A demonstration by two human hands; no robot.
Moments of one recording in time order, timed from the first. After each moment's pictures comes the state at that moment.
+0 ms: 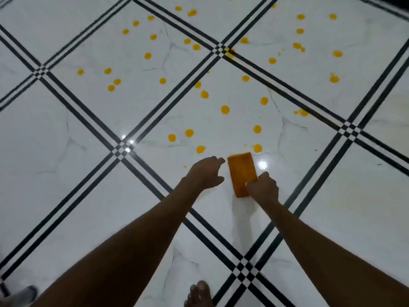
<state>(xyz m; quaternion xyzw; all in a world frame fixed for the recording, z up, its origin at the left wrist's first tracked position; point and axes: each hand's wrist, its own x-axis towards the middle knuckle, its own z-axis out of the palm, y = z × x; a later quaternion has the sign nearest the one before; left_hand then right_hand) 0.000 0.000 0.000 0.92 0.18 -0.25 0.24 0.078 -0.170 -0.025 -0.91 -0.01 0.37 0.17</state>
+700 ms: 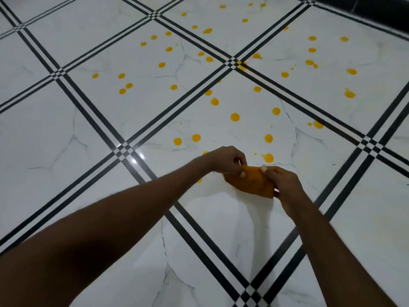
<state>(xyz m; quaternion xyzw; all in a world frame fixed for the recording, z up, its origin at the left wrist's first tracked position) 0.043 0.016 -0.001 0.90 0.12 -0.22 0.36 0.106 -0.185 -0.018 -0.73 0.03 0.40 0.55</state>
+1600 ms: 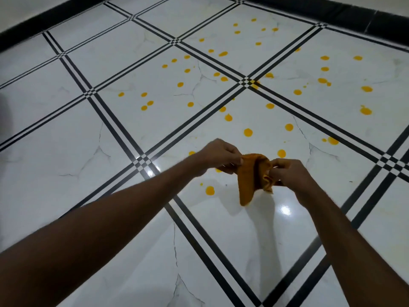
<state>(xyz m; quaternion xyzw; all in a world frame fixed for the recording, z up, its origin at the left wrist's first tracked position) 0.015 0.043 0.063 0.76 0.31 -0.10 0.56 0.135 -0.150 0.025 -0.79 -0.15 0.39 0.46</state>
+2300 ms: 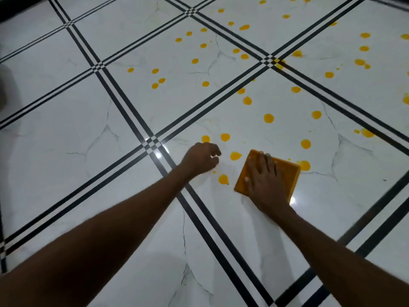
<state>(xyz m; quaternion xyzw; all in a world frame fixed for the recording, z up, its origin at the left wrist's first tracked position) -0.053 0.099 -0.038 0.92 0.32 -0.08 0.24 0.066 -0.106 -0.114 -0.88 -0.47 0.08 0.07</state>
